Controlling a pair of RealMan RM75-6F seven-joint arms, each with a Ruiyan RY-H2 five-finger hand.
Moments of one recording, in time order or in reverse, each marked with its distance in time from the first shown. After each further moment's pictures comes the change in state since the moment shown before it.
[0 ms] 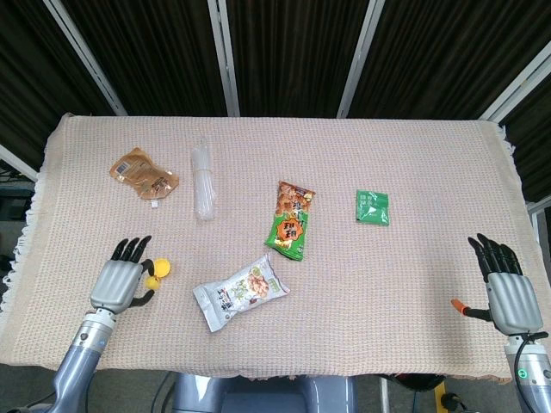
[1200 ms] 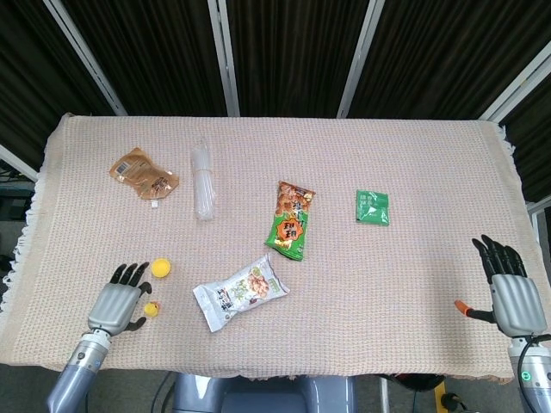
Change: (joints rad) left arm 0.078 -0.015 0.097 0.027 0.024 -0.051 0.042; right arm -0.007 0.007 -0.001 -0.003 0.004 0.005 -0.001
